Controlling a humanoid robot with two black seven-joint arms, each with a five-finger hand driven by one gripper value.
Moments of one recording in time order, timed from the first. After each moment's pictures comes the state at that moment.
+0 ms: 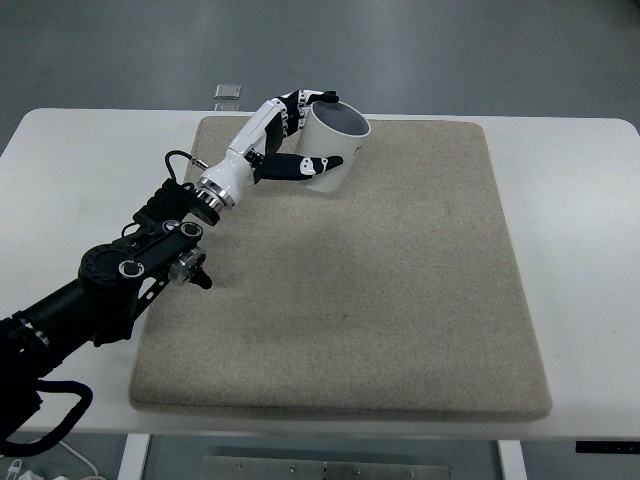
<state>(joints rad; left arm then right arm) -0.78 0.09 -0.67 -0.72 0.88 0.01 -0.61 0.10 0.00 0.10 0.05 0.09 -0.28 0.04</state>
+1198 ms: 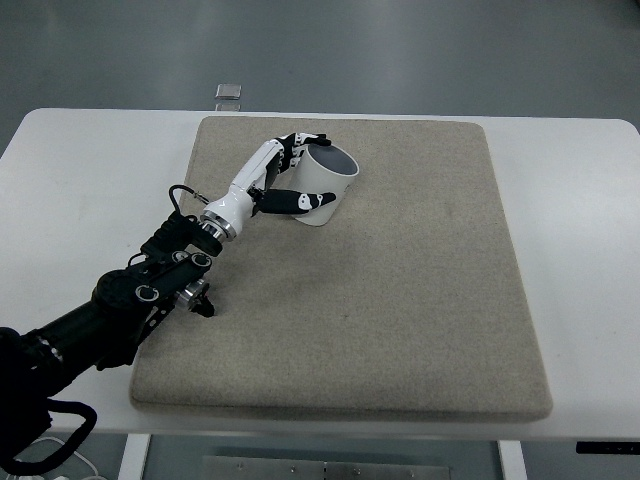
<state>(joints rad) -0.74 0.06 -0.59 -0.64 0.88 0.09 -0.61 0.10 0.00 0.10 0.05 0.09 -0.28 0.04</state>
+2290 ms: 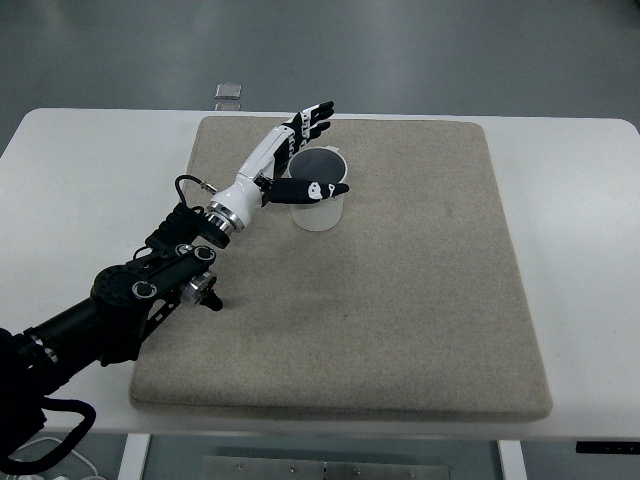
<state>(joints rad) -0.73 0.08 -0.61 -0.76 0.87 0.09 -0.61 0.10 0.00 0.10 0.05 0.09 -0.28 0.04</state>
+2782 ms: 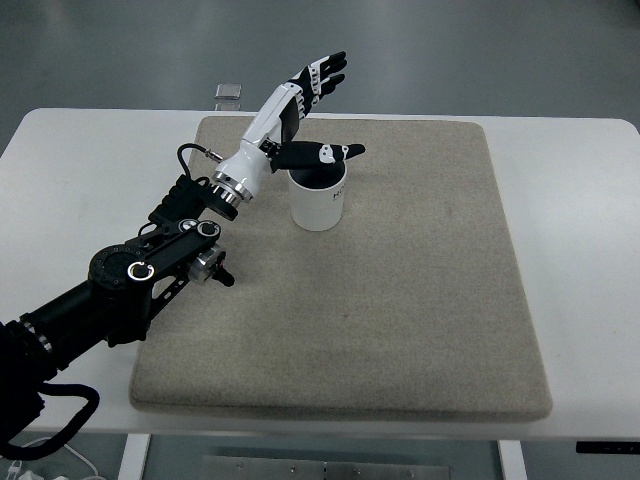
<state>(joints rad) -0.79 0.09 -0.68 -0.88 0.87 0.12 -0.61 0.10 0.00 0.10 0.05 0.09 -0.28 0.04</state>
